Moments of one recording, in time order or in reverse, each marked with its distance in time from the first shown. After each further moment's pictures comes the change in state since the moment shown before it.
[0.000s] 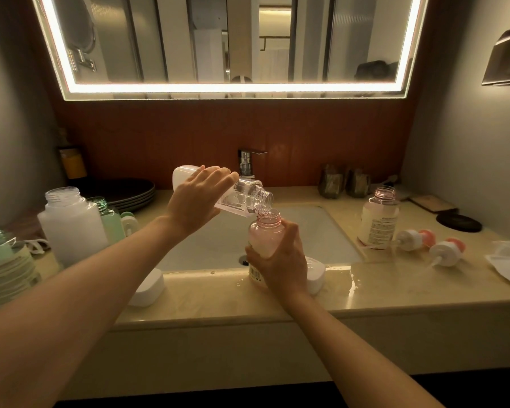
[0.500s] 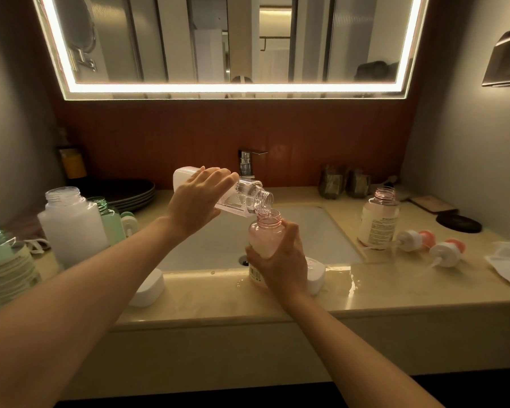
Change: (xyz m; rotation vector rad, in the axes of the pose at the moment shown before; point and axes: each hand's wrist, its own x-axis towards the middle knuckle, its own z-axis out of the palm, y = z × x) left_hand -0.001 0.001 0.000 -0.006 -0.001 -0.008; right_hand 0.000 0.000 0.001 -0.009 0.000 0.001
